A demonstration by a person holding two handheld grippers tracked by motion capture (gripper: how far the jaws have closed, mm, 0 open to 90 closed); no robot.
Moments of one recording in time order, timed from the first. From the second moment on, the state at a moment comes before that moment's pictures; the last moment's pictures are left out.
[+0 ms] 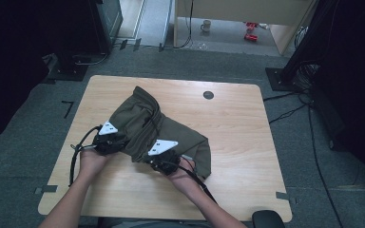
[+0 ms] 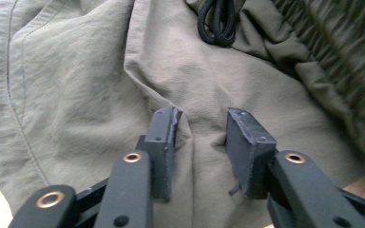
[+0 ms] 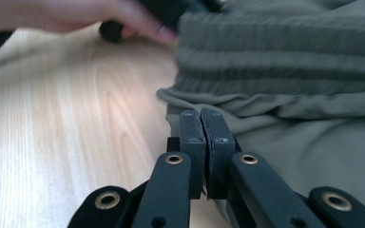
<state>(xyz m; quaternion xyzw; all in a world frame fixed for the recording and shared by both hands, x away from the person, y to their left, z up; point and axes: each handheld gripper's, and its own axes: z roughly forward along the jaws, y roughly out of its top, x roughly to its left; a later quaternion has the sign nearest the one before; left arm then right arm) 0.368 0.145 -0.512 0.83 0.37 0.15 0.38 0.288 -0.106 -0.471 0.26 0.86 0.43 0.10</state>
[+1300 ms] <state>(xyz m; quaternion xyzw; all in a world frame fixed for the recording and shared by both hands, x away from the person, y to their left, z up) 0.369 0.148 -0.512 0.83 0.38 0.14 0.38 0.409 -0.275 -0.437 0.44 0.78 0.40 0.19</state>
